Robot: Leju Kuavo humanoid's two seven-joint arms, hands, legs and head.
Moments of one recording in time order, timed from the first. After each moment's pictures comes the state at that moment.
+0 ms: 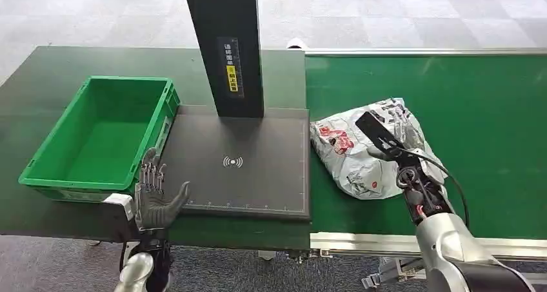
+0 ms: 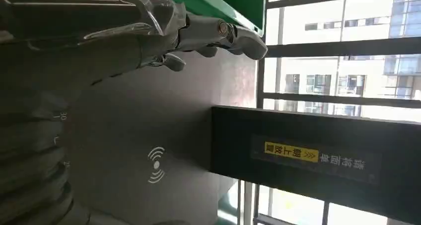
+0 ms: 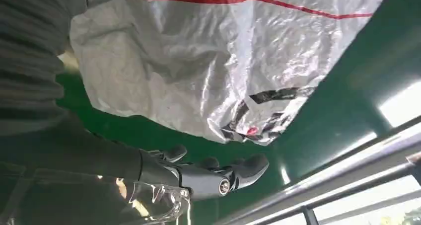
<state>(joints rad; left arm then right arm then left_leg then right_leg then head) -0.07 -0.16 -0.09 -1.32 0.08 0.15 -0.56 -0.80 -0.10 0.12 -0.42 0.94 -0.06 0.03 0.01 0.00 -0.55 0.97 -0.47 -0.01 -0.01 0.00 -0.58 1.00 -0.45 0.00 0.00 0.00</state>
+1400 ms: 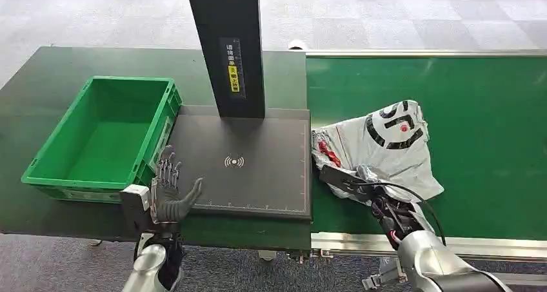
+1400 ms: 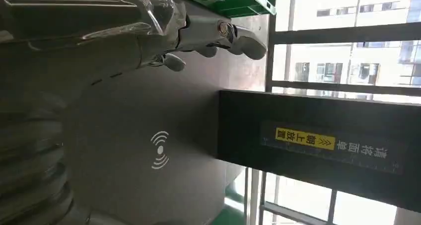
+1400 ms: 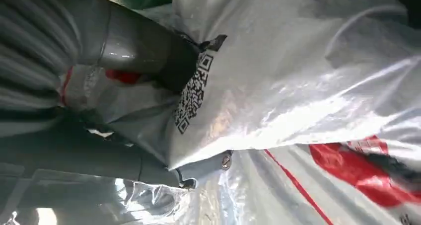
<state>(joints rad) -0.15 -0.17 -0.12 -1.18 0.11 0.15 -0.57 -0.73 -0.06 0.30 -0.29 1.06 0.15 0.11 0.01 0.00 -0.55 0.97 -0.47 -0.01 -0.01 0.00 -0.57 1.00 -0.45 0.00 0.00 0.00</state>
